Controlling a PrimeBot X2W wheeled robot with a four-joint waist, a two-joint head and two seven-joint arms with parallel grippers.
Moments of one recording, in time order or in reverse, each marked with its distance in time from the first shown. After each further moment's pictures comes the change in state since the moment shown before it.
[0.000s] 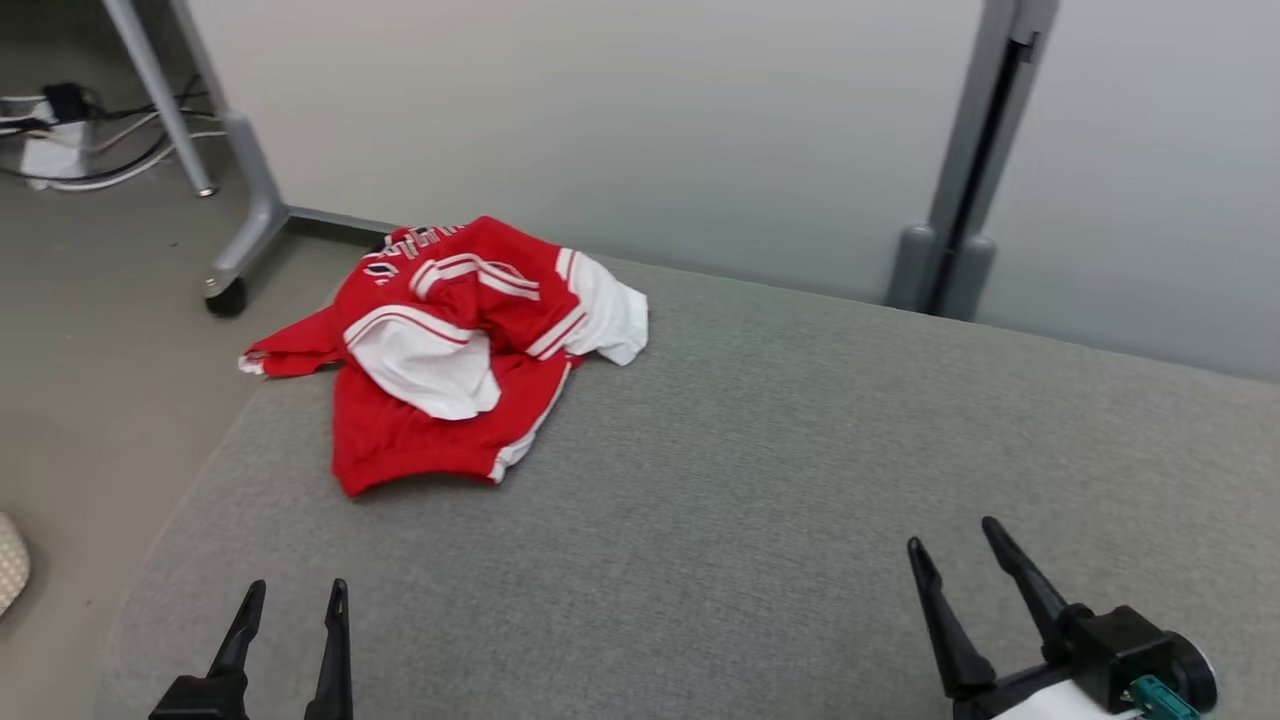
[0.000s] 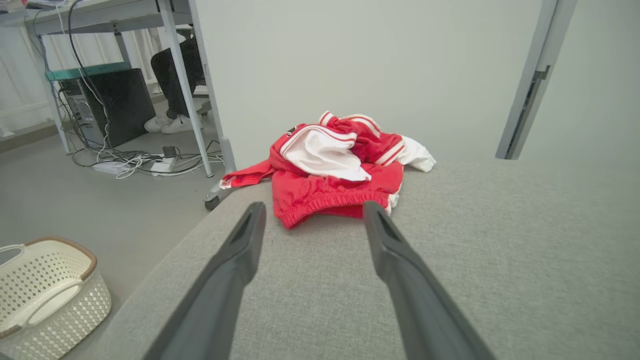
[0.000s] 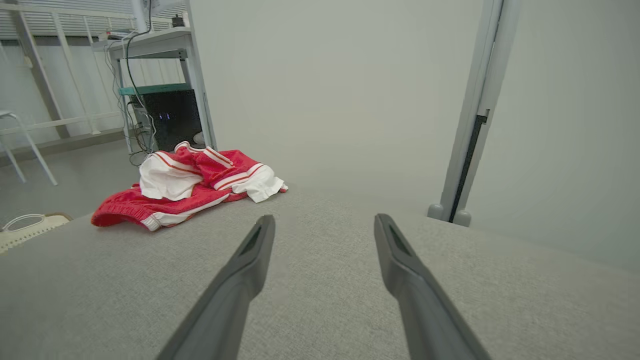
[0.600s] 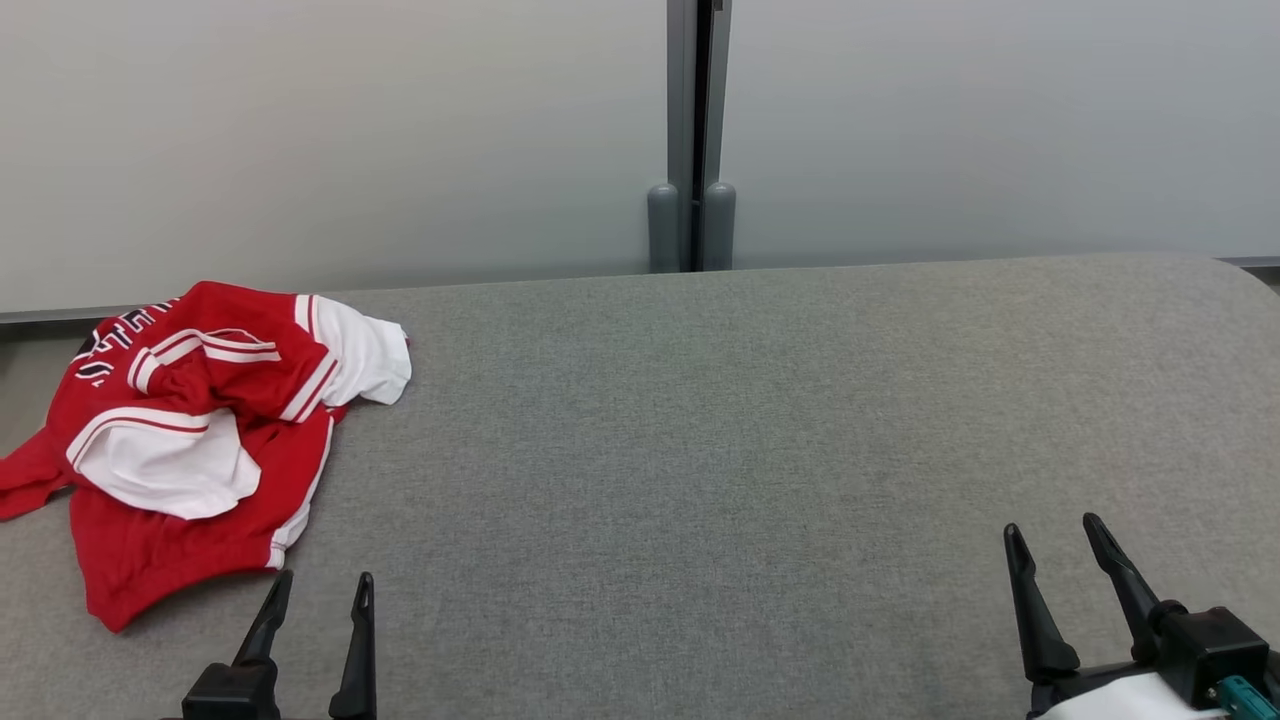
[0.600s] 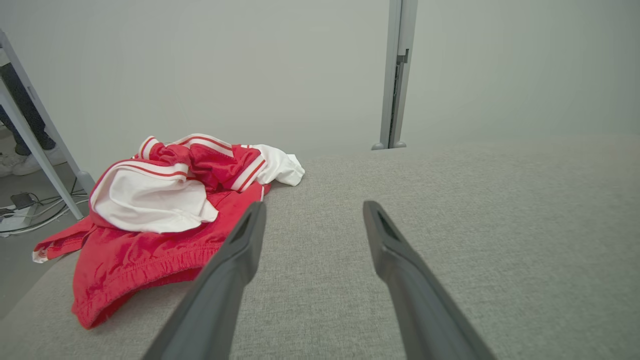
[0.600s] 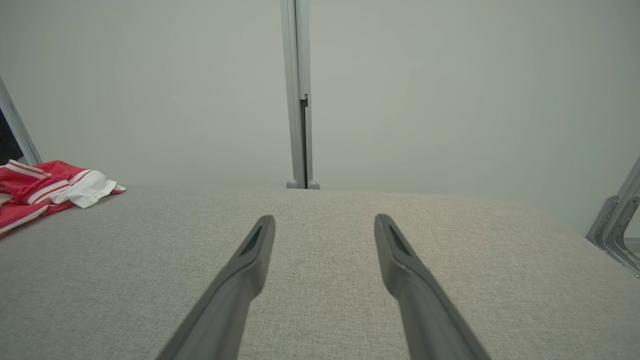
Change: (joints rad) left arm -0.013 0.002 -0.037 0.009 0.015 0.006 0.000; right arm 0.019 -0.011 -0.128 0.000 -0.004 0.000 0.000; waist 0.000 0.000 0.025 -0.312
